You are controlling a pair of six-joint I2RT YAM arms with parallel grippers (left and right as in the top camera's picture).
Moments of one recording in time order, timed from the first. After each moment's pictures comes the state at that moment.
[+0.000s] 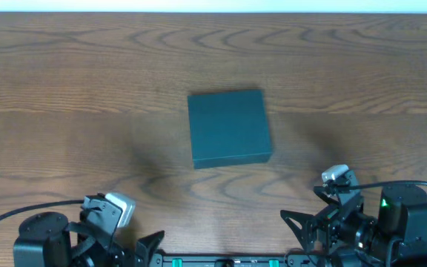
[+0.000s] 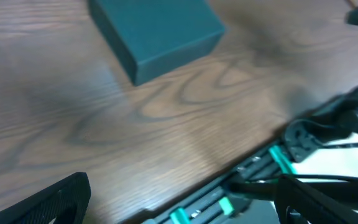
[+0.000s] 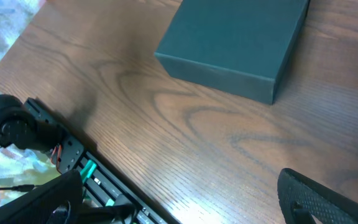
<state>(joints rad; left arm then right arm) -0.10 0.47 1.11 -1.48 0.49 0.12 0.13 0.52 0.91 -1.22 -0.59 -0.04</state>
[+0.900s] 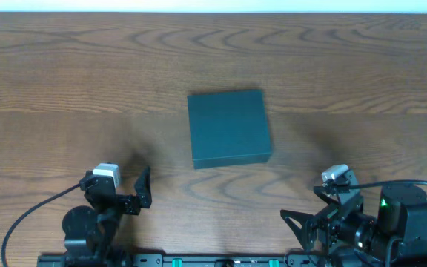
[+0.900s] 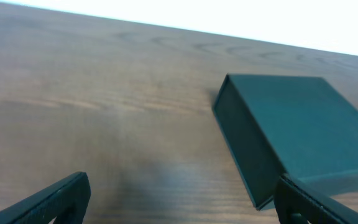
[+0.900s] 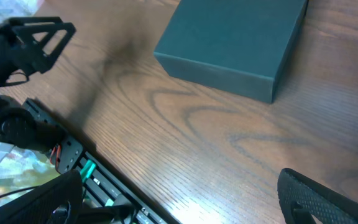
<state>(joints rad) 0.01 0.01 0.22 -0.54 0.23 -0.16 0.13 0.52 0.90 -1.22 -0.59 -0.04</state>
